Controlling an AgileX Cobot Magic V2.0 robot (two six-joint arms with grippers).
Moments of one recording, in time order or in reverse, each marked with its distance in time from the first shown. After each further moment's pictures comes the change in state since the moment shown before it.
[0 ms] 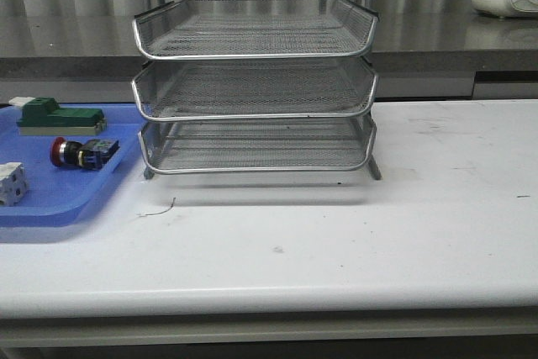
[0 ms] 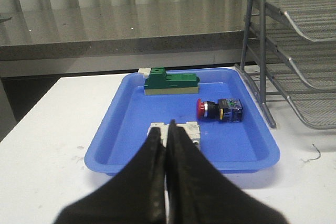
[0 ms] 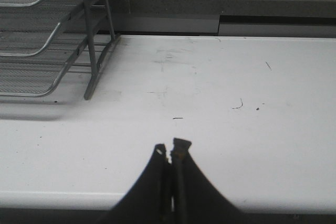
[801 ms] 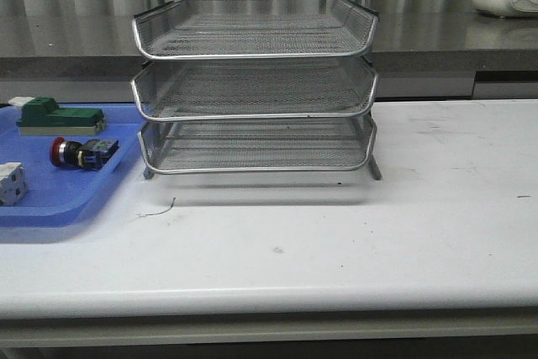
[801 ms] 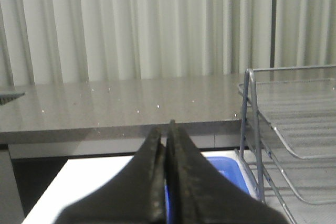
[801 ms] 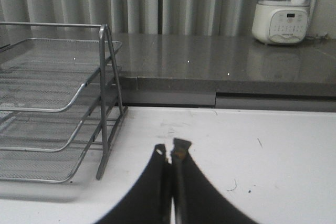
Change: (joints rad) left arm 0.000 0.181 -0.338 -0.005 -0.007 0.000; right arm 0.000 0.126 -0.379 0.000 0.131 0.000
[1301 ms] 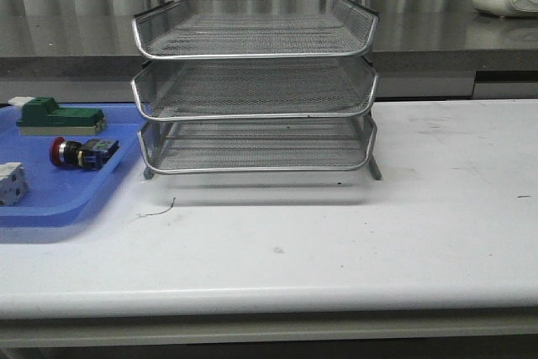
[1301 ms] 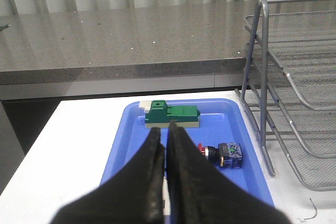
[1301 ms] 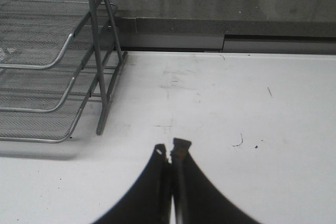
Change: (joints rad) left arm 0.000 0.293 -0.098 0.000 0.044 0.000; right arm 0.000 0.284 -0.096 0.006 0.038 0.000
